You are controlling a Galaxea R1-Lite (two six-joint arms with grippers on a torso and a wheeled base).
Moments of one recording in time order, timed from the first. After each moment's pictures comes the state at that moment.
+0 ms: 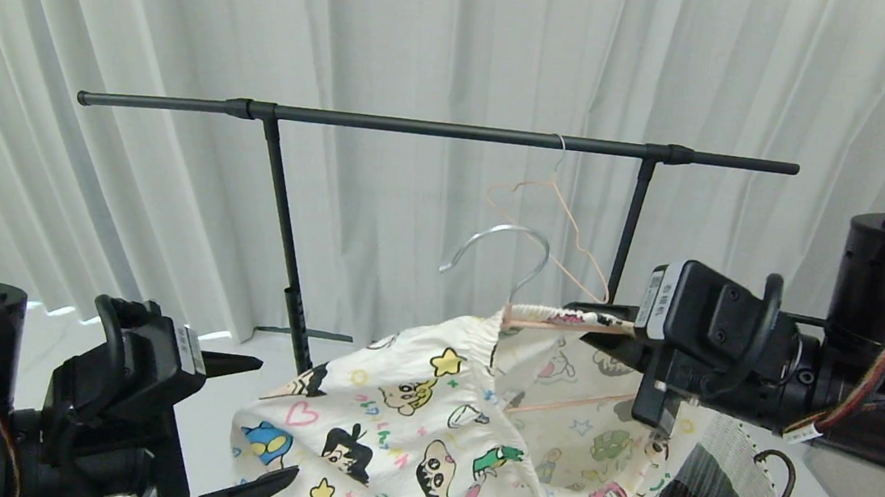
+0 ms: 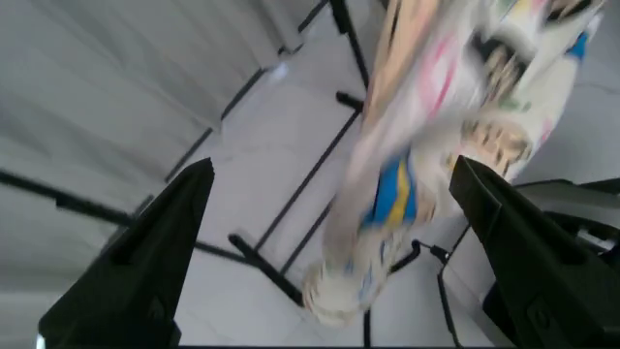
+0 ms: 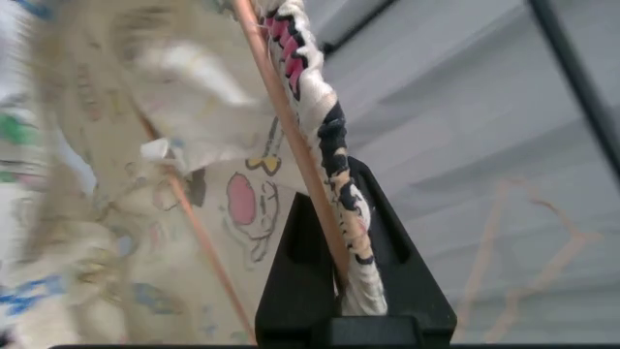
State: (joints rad) left arm -0.28 1.24 -0.39 -0.34 -0.45 0.58; right arm 0.79 1.49 -0.82 -0.48 0.18 -0.74
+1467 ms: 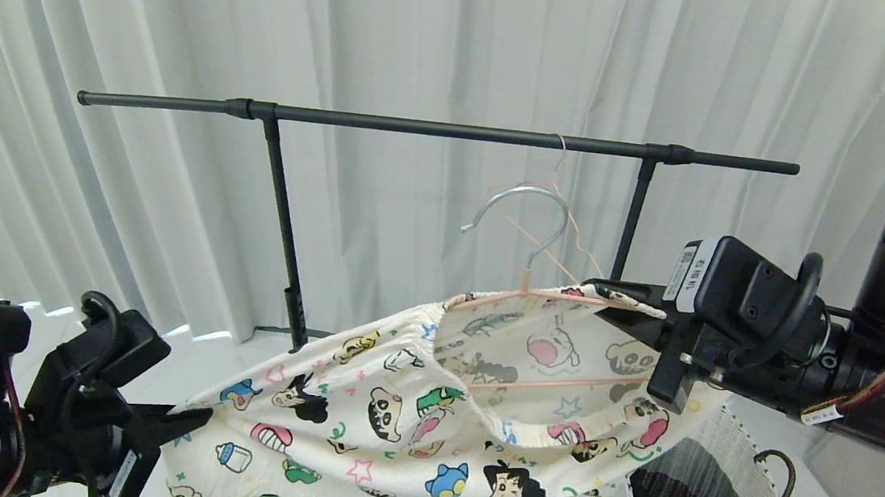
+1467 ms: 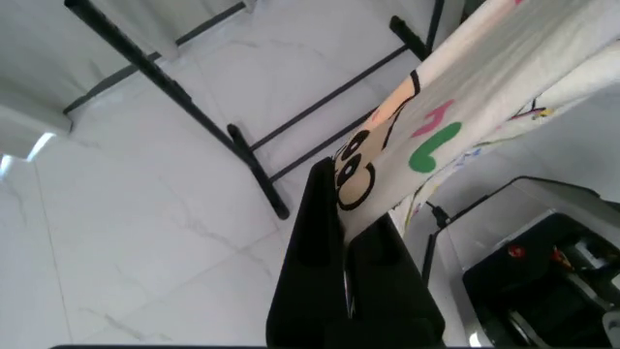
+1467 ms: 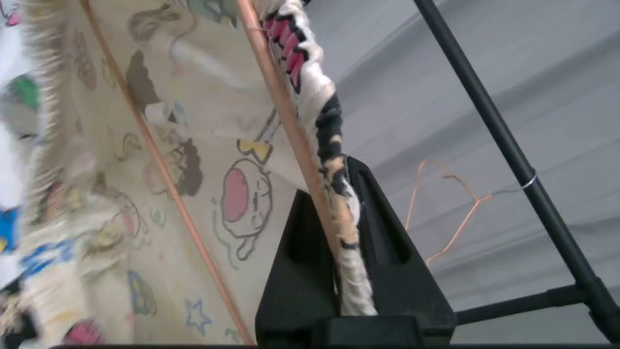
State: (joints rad) left arm 0.05 1.38 -0.35 -0.34 -0.45 0.52; right arm 0.75 1.48 -0.81 -0.54 0.18 -0.73
